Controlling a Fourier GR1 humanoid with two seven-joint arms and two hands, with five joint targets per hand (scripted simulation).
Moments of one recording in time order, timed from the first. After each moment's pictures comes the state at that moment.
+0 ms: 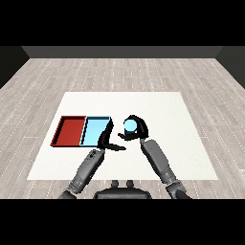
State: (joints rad) left arm -0.33 0.00 -0.34 -1.14 0.22 0.20 -0.37; right arm -0.49 0.00 0.25 -1.23 -0.17 -0.16 -0.28
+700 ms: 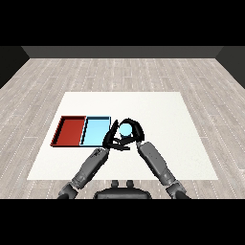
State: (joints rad) left arm -0.43 0.00 -0.45 -1.01 0.33 0.26 -0.42; right arm -0.48 0.00 0.36 -1.25 -0.19 -0.21 -0.31
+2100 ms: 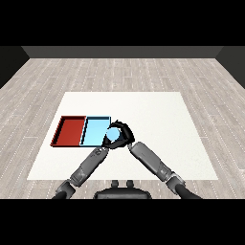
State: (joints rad) left arm -0.47 0.05 -0.52 -1.00 0.16 0.47 -0.38; right arm -0.60 -0.03 0.61 -1.18 -0.30 -0.37 -0.33
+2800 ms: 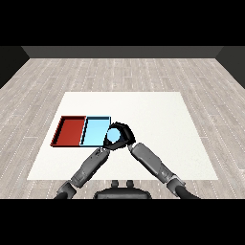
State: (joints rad) left arm -0.46 0.03 -0.53 -0.99 0.30 0.48 -0.42; right arm -0.57 -0.02 0.60 -1.23 -0.31 -0.35 -0.32
